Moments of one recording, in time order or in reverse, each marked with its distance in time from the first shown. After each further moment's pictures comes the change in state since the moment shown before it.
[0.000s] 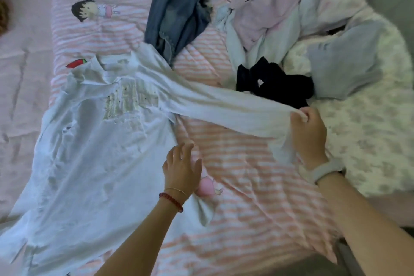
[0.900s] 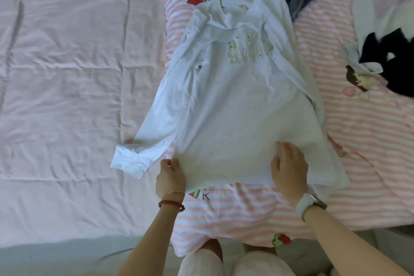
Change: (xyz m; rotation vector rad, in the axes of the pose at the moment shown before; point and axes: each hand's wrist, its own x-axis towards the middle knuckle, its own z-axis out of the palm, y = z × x) left_hand -0.117 -0.333 -0.119 -0.407 0.149 -0.845; right_hand -0.315 -0.093 0.214 -0.525 -0.405 -0.239
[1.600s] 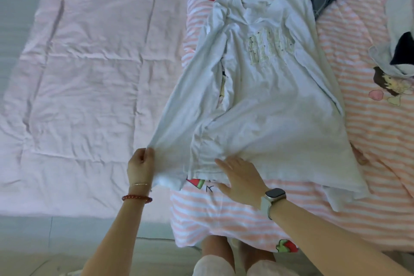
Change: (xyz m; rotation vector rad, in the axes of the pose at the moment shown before) left_hand 0.021 -0.030 -0.057 -0.304 0.154 0.096; right_hand -0.025 -0.060 0.047 -0.245 -0.573 -0.690
